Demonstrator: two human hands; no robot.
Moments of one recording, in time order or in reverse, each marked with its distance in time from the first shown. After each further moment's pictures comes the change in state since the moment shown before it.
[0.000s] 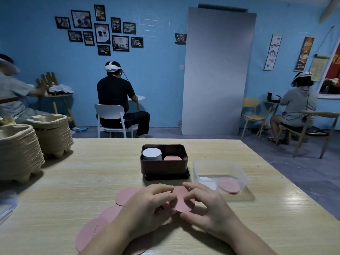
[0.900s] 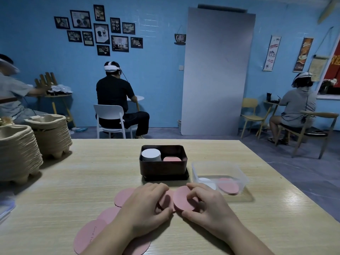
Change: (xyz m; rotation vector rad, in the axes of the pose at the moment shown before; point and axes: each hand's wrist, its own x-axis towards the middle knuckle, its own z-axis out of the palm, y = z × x) left_hand 0.004 -0.001 0.001 0.142 -0.161 -0.286; right_hand 0.002 0.011 0.003 -0.102 0.006 0.138
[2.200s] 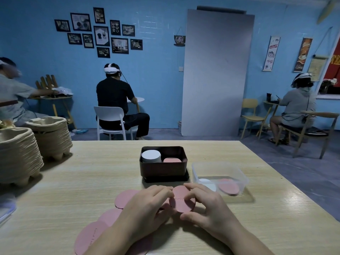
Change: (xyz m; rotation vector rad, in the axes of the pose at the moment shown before) left_hand -0.001 0.000 0.003 -0.034 0.209 0.289; right_hand 0.001 -0.007 -0.003 0.113 0.010 -0.126
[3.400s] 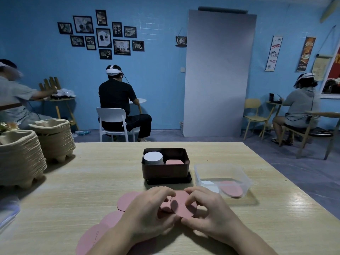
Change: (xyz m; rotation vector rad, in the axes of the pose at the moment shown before) left_hand -0.001 0.001 -0.004 -0.117 -0.103 -0.189; right_hand 0.005 -0.006 -0.004 -0.037 -0.072 0.020
